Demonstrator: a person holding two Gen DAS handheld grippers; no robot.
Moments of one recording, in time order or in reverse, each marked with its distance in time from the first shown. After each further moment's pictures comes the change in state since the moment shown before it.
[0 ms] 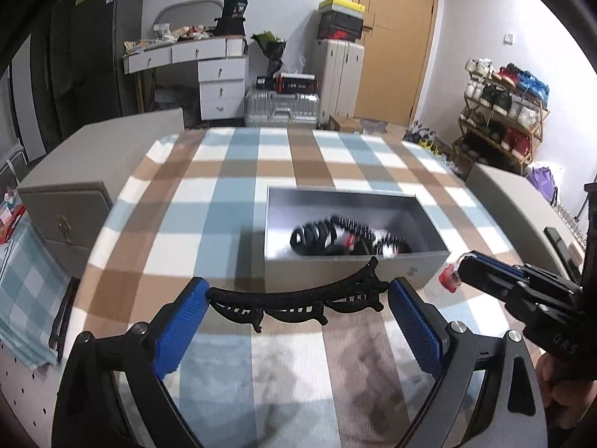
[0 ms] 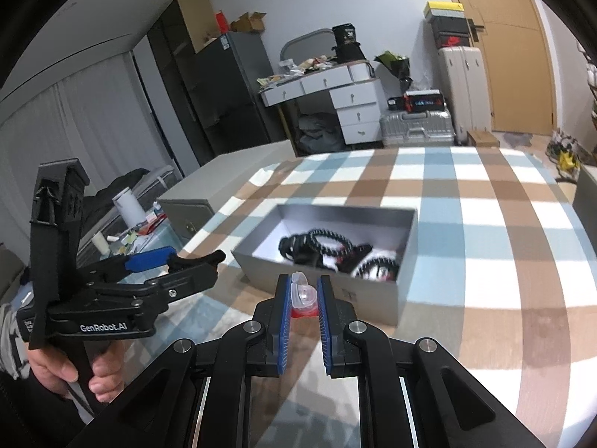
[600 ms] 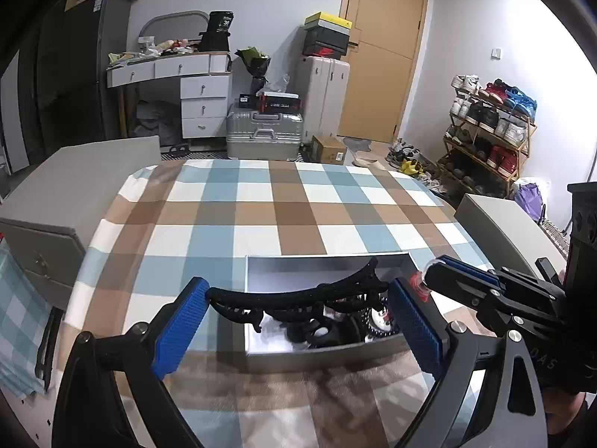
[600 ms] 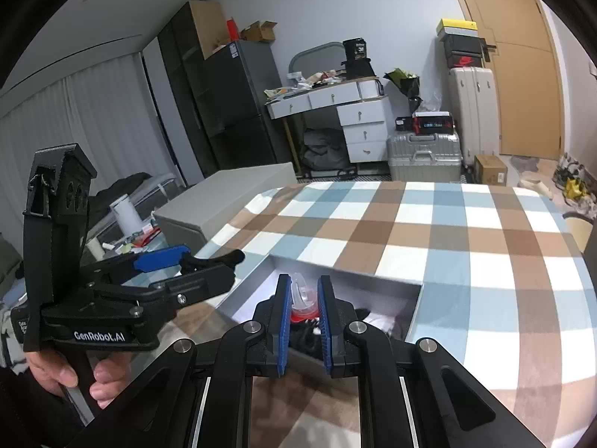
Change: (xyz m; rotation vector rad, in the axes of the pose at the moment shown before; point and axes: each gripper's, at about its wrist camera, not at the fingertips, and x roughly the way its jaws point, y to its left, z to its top) left arm 0.026 -0.001 0.040 0.011 -0.052 -0.079; right arm 0.031 -0.008 0.048 -0.053 -0.046 0.001
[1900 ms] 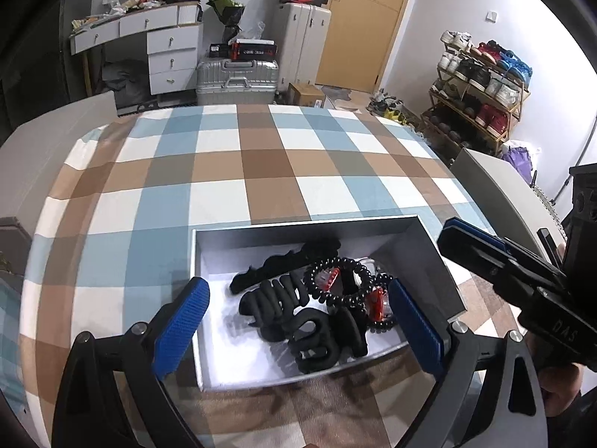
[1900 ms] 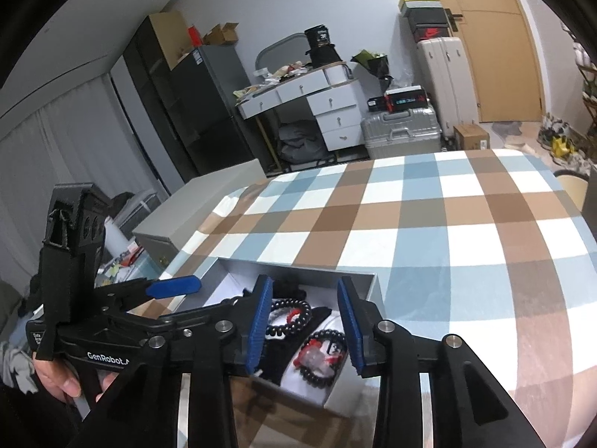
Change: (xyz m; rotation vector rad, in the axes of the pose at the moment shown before) left arm 0.040 -0.012 -0.002 0.024 0.205 -0.082; right arm 0.014 -0.051 -0.009 0.153 0.020 -0.026
